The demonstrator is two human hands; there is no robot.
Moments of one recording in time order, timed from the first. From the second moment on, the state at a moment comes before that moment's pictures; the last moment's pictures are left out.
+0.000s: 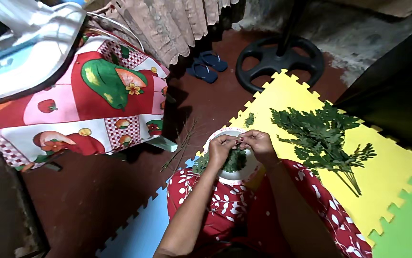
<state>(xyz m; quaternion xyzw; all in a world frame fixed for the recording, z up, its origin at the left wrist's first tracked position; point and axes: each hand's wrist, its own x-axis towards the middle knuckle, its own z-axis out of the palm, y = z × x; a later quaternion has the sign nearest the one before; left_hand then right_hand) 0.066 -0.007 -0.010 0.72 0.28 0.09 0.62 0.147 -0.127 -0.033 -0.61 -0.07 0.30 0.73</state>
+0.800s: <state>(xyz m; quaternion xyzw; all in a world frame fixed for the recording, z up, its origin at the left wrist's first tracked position) 0.066 -0.006 -0.005 0.97 0.06 0.06 0.22 0.150 -0.127 -0.034 -0.63 -0.06 0.29 0.72</state>
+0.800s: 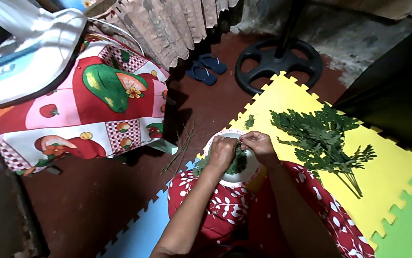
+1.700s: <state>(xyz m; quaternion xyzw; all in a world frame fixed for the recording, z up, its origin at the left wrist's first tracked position) 0.235 -0.014 -0.086 0.93 0.13 -0.27 0.23 0.162 -0.110 -0.032 -0.83 -0.24 0.46 0.21</state>
